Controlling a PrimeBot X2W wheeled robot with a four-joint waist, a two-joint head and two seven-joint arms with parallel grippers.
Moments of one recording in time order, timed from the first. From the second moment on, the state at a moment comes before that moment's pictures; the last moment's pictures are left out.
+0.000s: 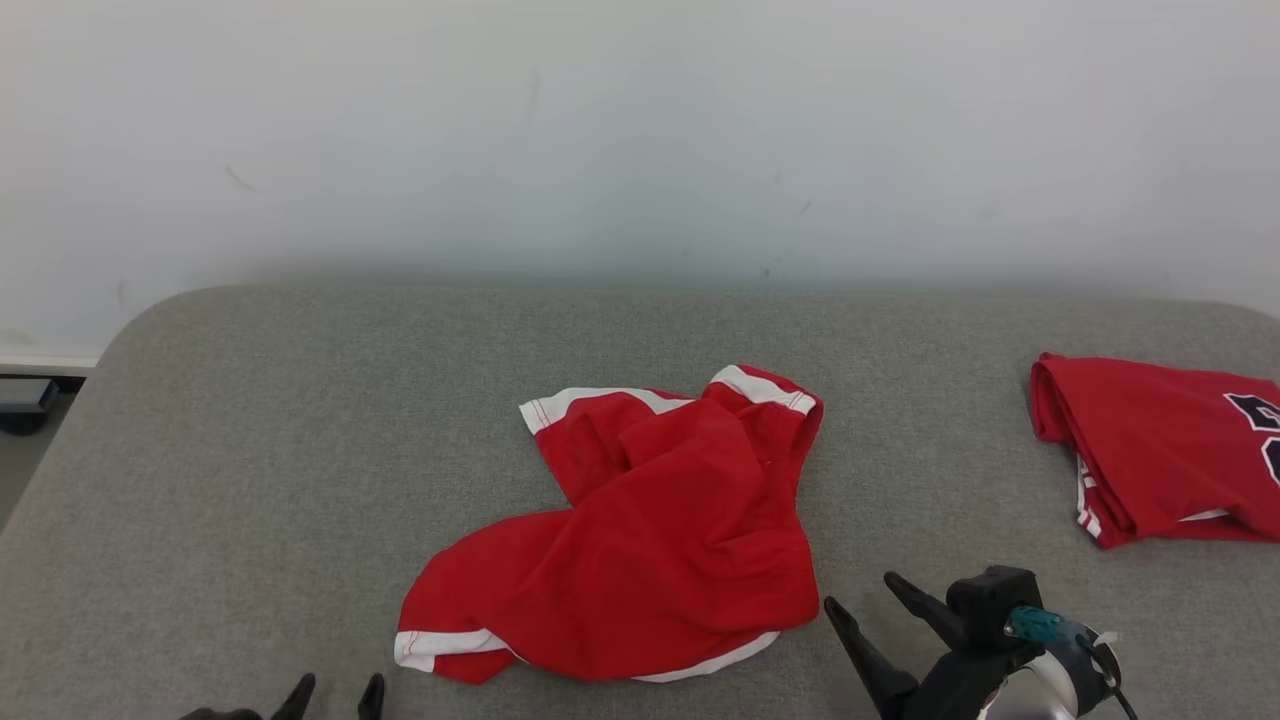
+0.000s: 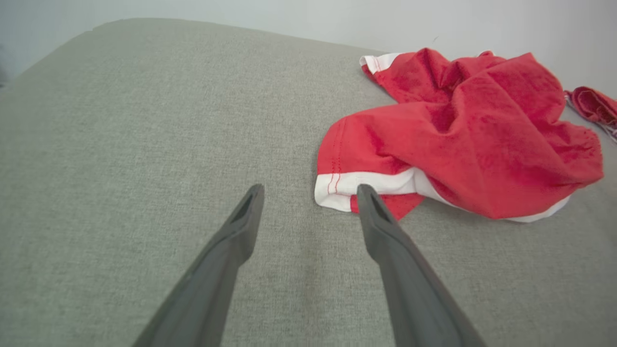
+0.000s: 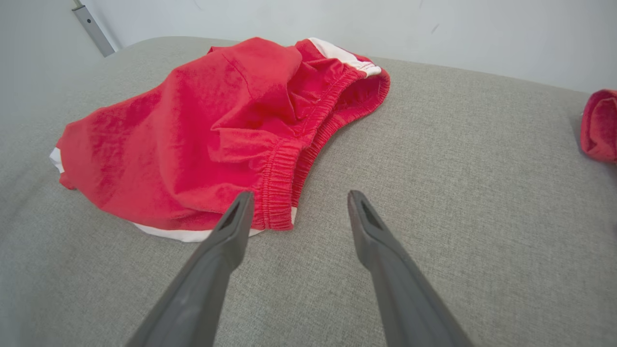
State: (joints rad) left arm -0.01 0.40 -0.52 0.27 -0.59 0.09 -0.17; right arm -0.08 -0.17 0.28 0.30 0.34 0.13 0.07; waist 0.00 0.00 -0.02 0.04
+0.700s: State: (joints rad) left arm -0.23 0.27 -0.59 0.72 -0.65 -0.11 -0.22; right arm -0.25 -0.19 0.50 0.51 0.41 0.13 0.03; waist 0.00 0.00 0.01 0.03
